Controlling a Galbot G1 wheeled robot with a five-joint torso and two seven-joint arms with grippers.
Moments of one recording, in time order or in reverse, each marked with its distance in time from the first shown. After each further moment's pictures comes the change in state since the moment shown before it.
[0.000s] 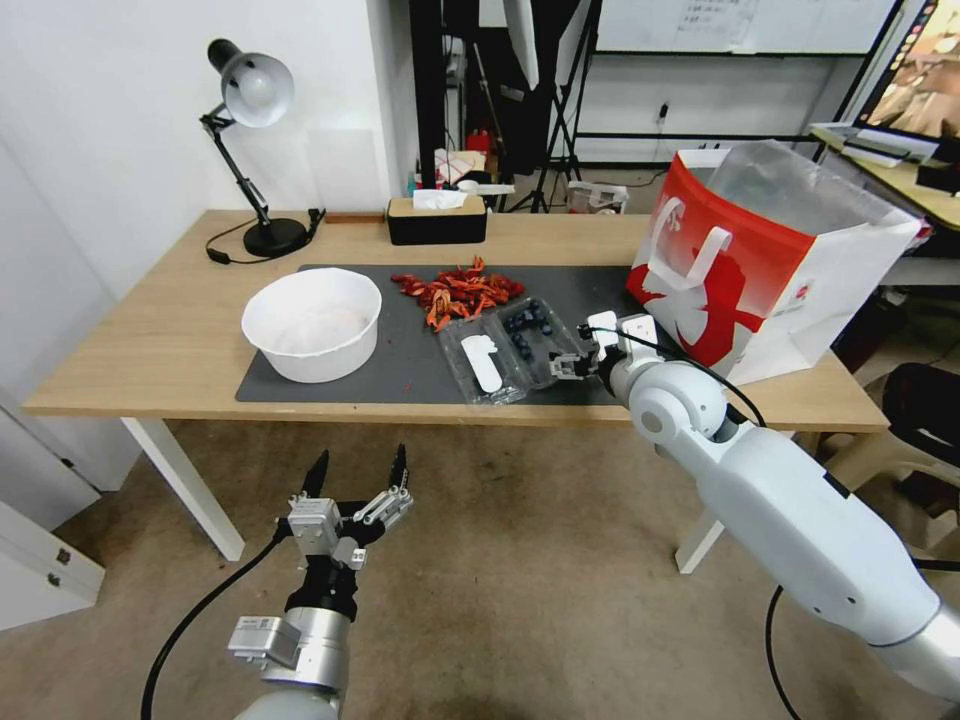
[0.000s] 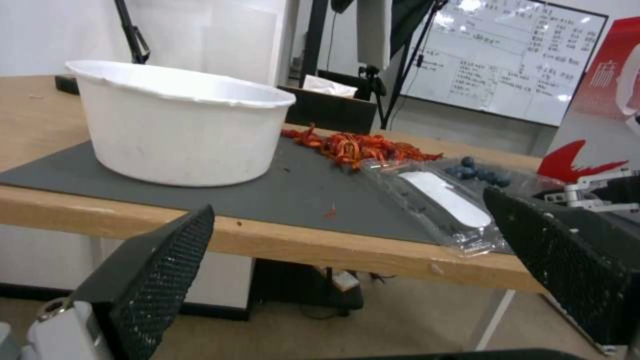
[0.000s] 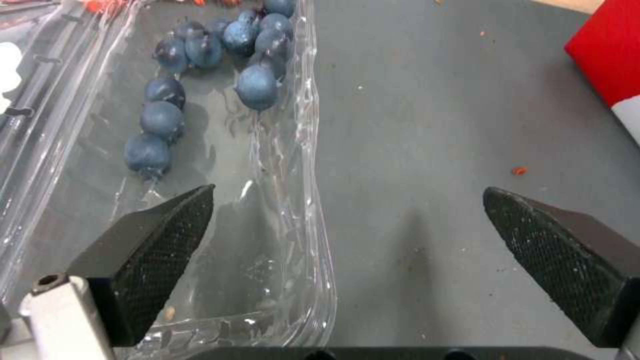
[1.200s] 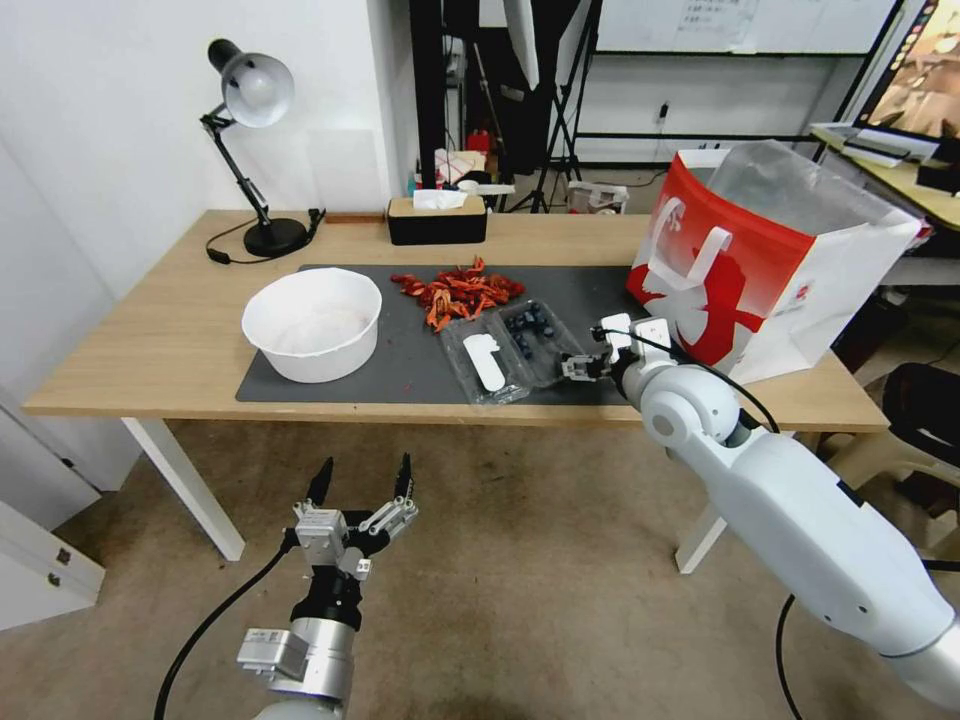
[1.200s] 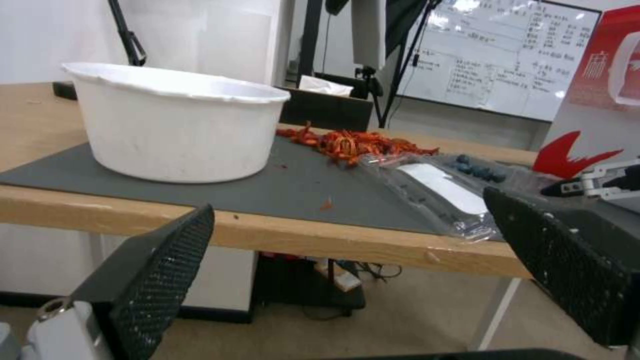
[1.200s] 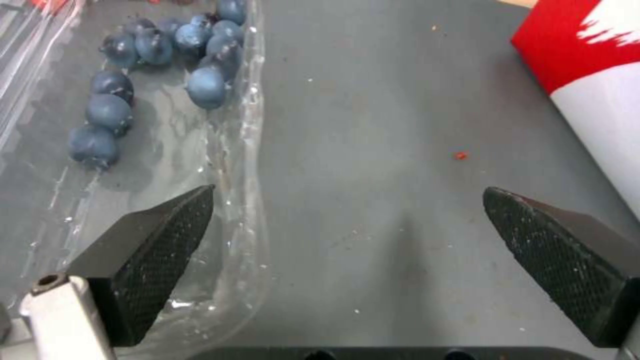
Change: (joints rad) left arm 0.016 -0.007 0.008 0.018 0.036 -0.040 0.010; right arm -0.043 -0.027 0.049 0.029 -0.012 0.002 0.018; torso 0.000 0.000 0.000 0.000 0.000
